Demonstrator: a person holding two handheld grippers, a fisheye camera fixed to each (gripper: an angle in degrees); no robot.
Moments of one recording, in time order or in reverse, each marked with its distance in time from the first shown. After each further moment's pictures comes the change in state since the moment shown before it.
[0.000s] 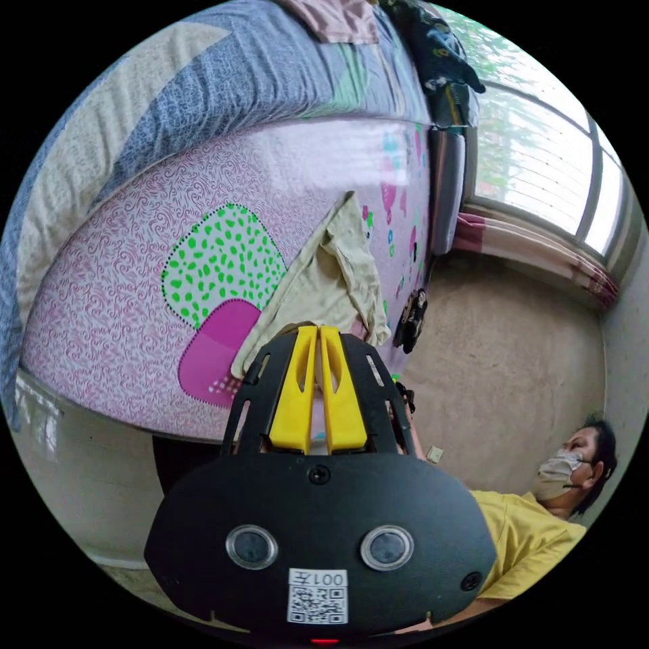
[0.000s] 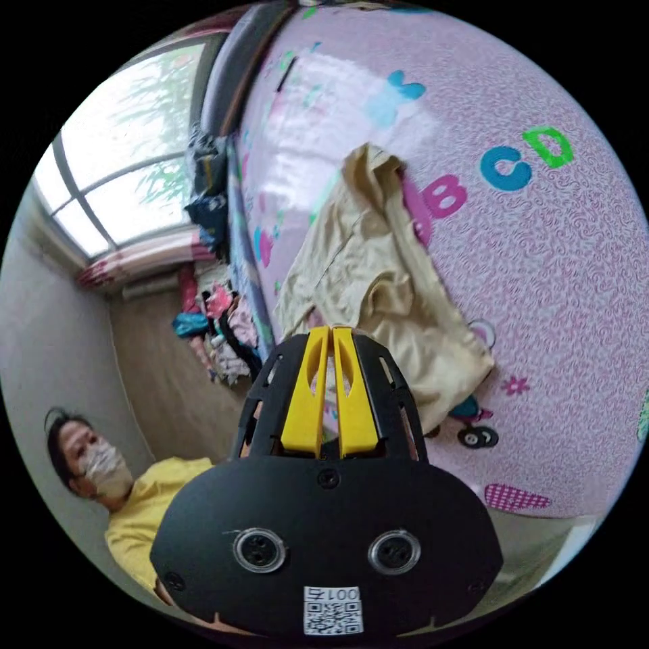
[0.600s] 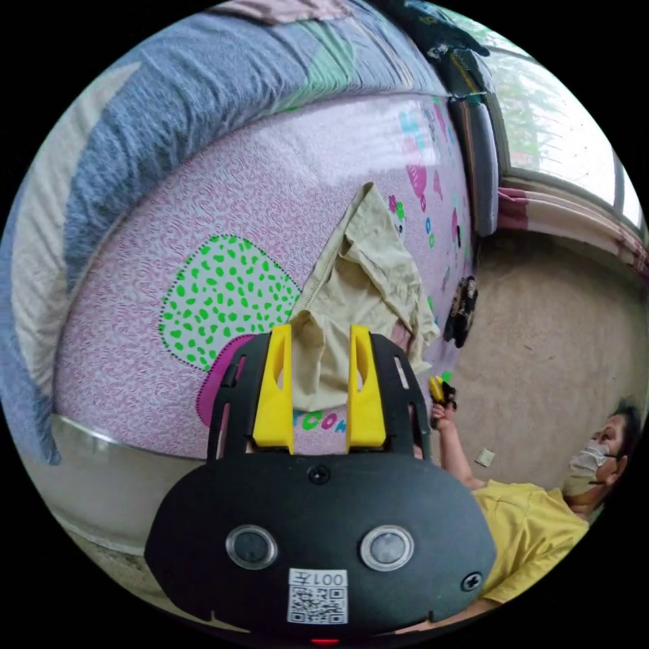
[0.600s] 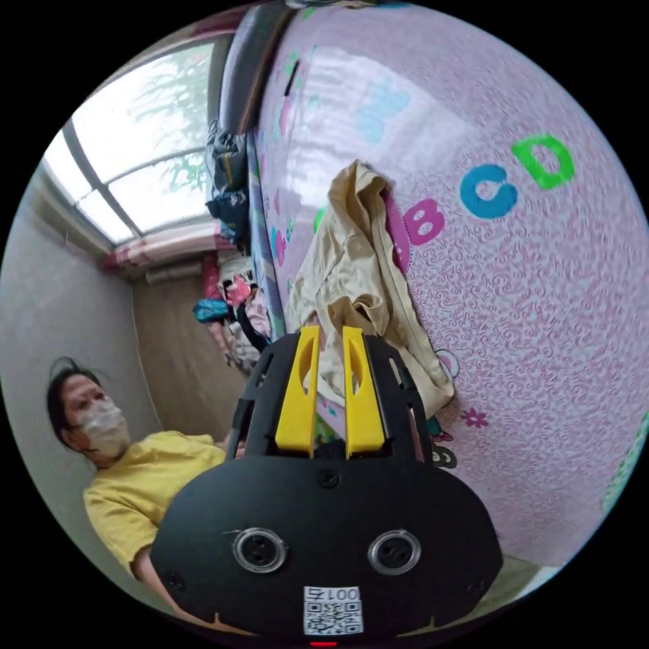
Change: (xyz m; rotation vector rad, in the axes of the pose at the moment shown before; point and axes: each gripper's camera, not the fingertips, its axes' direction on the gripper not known) left arm 0.155 -0.005 -0.003 0.024 -0.356 0.115; right arm -0.026 0.001 -0.039 -0.053 -0.068 -0.178
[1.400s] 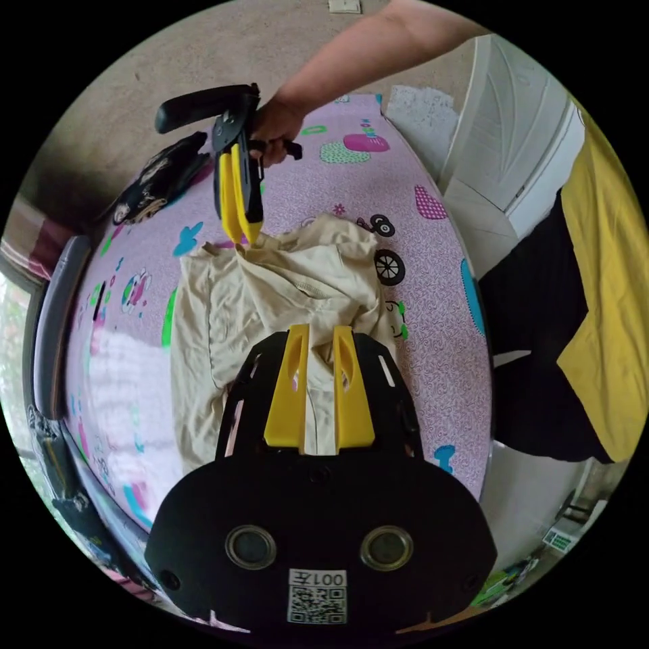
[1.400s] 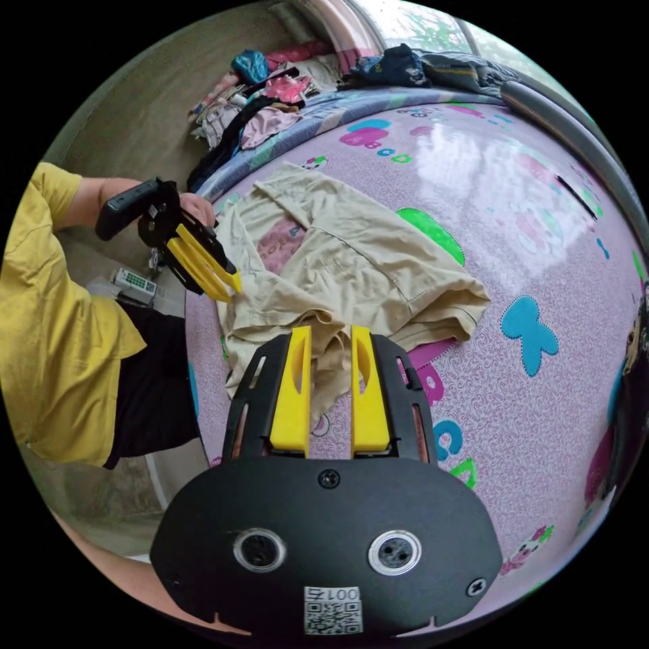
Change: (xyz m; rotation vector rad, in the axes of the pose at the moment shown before) left arm 0.472 0.179 0.173 -0.352 -0.379 2.053; right arm -0.114 -0.007 0.062 -0.451 0.577 -1.019
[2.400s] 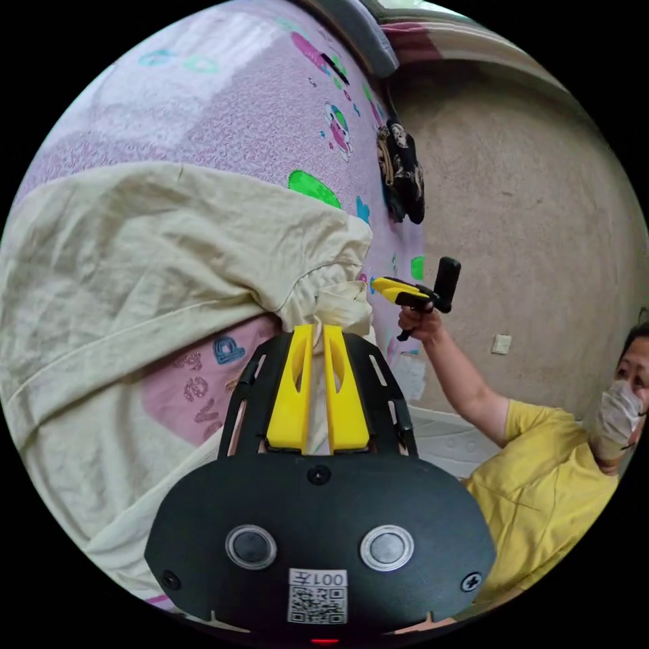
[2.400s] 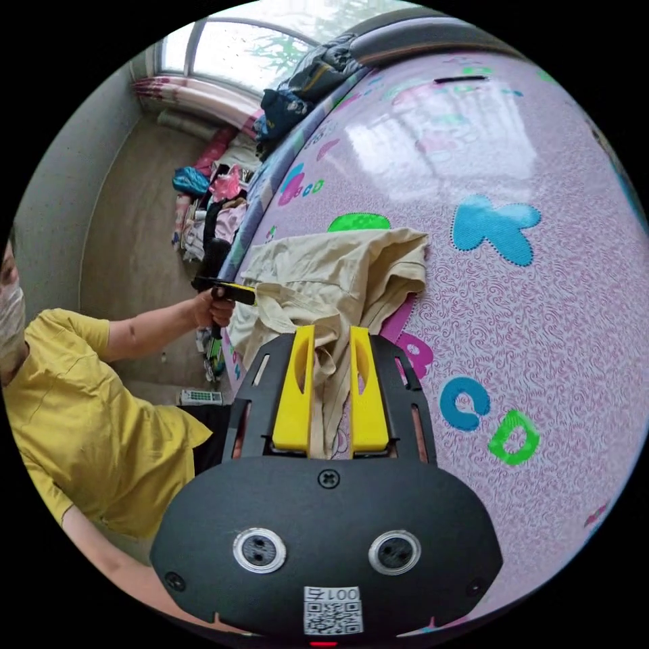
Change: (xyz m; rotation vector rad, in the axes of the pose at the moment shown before) left arm -0.206 0.122 -0.008 0.423 0.786 -1.385; right arm 0.075 0.034 -0.037 0.275 -0.289 0.472
